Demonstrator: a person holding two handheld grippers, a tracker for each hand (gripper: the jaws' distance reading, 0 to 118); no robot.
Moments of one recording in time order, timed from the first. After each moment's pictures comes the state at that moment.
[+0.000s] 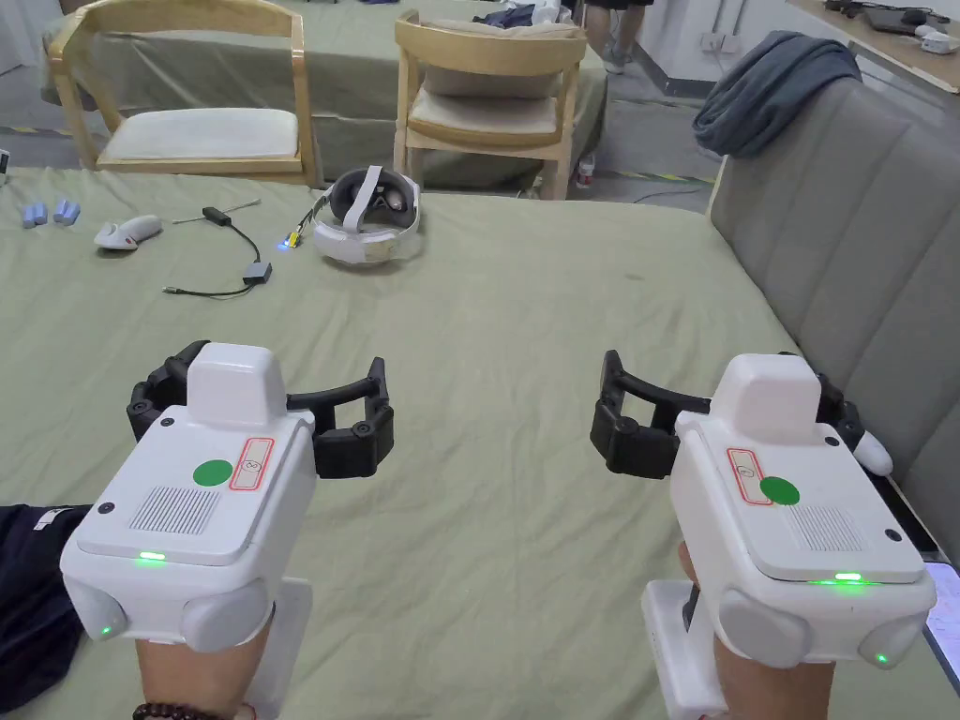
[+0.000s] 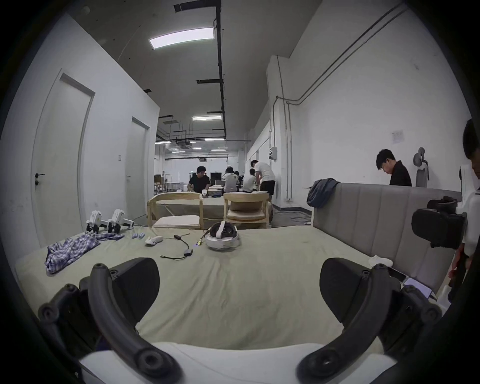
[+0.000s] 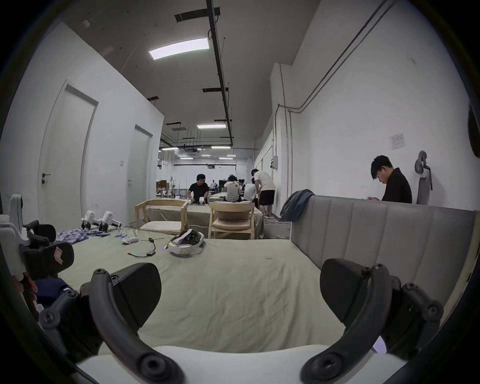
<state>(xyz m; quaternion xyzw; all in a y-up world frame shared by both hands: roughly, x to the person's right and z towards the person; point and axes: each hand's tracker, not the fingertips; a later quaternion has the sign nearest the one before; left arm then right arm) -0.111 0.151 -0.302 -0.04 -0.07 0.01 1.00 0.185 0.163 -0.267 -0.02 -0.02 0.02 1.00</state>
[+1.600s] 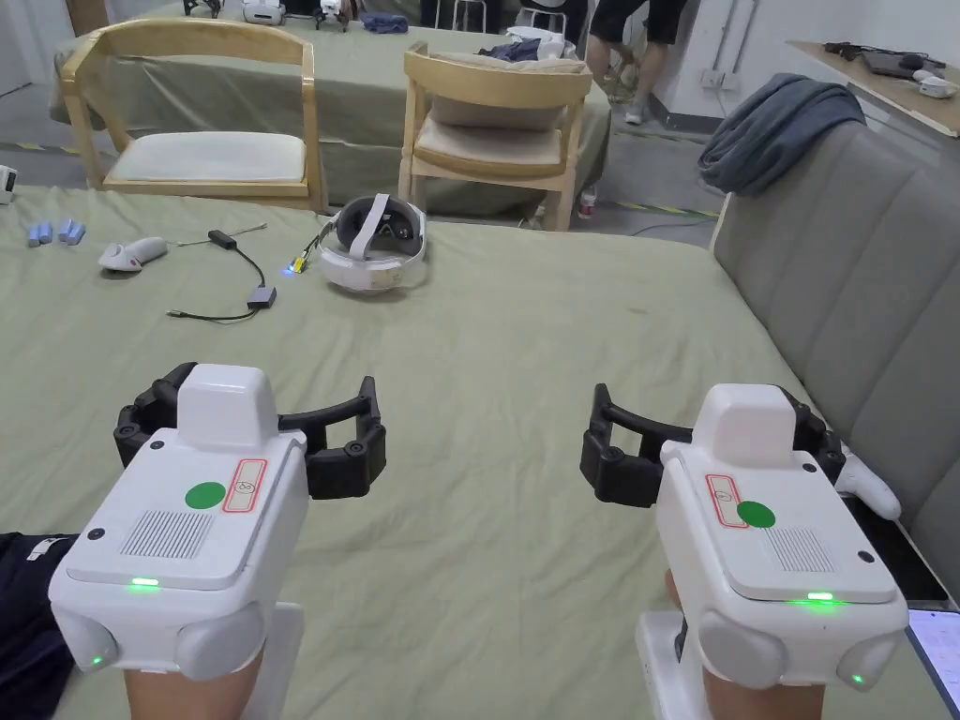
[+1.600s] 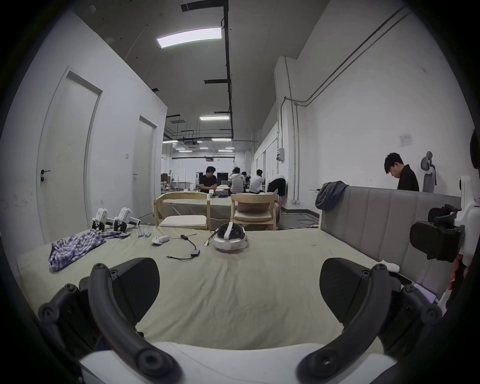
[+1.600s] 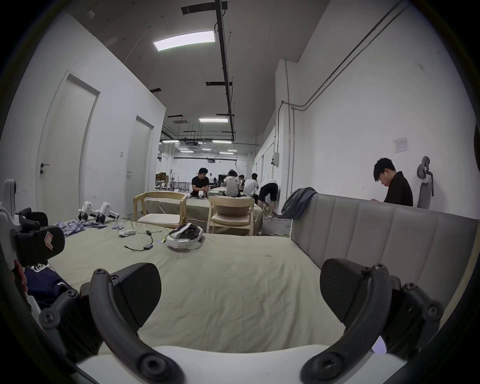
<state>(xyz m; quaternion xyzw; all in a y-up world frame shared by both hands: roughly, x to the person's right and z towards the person) -0.122 0.155 -0.314 -0.04 -0.04 0.02 1.00 0.167 0.162 -0.292 -0.03 -0.03 0.04 1.00</state>
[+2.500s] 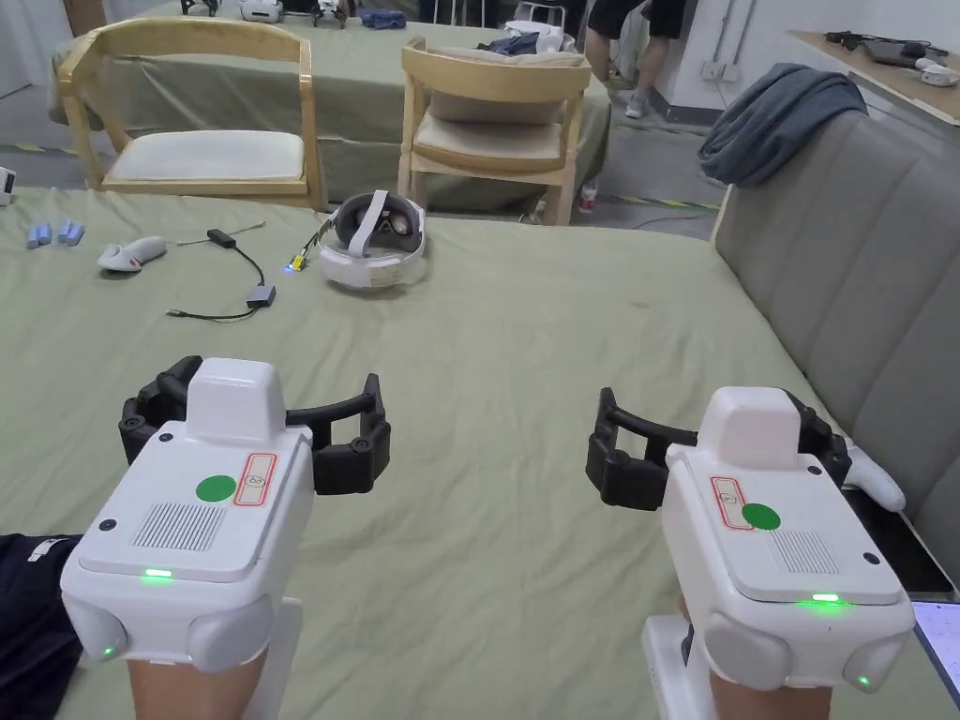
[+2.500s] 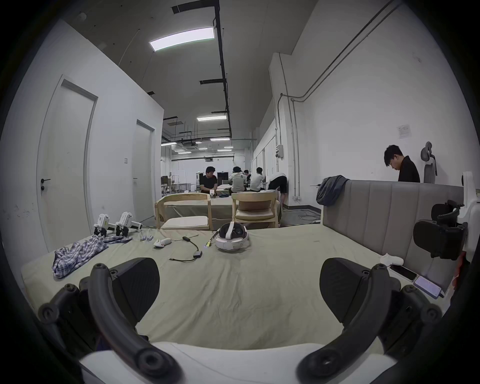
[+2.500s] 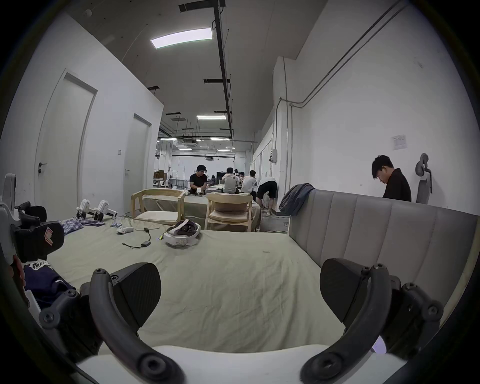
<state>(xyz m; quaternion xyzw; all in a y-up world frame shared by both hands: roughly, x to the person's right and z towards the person) -0.118 0.154 -0.318 -0.04 -0.04 -0.01 1.00 0.171 0.162 -0.289 -0.04 -0.03 0.04 1.00</state>
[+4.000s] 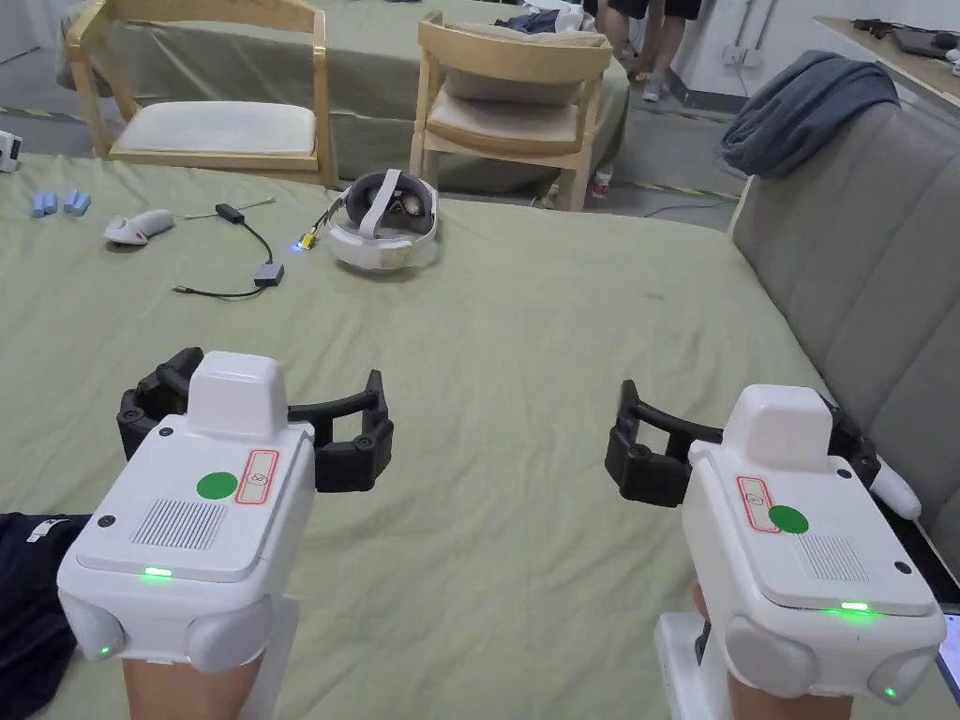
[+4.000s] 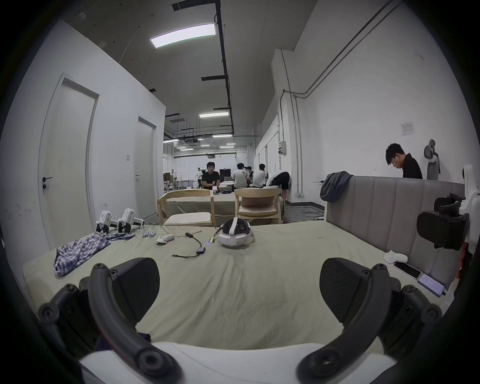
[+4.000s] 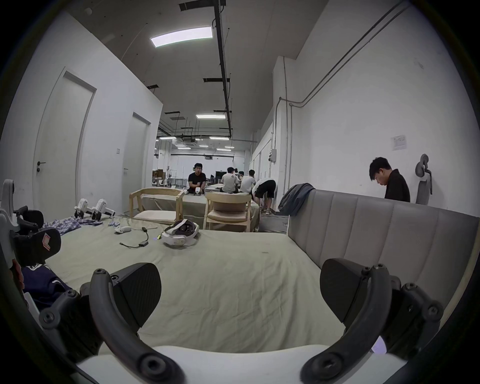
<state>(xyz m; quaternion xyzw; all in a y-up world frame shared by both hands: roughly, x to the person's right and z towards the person) -0.123 0.147 -0.326 -0.05 -0.03 -0.01 1.00 0.173 0.160 -0.303 -0.04 -0.04 0.04 1.00</state>
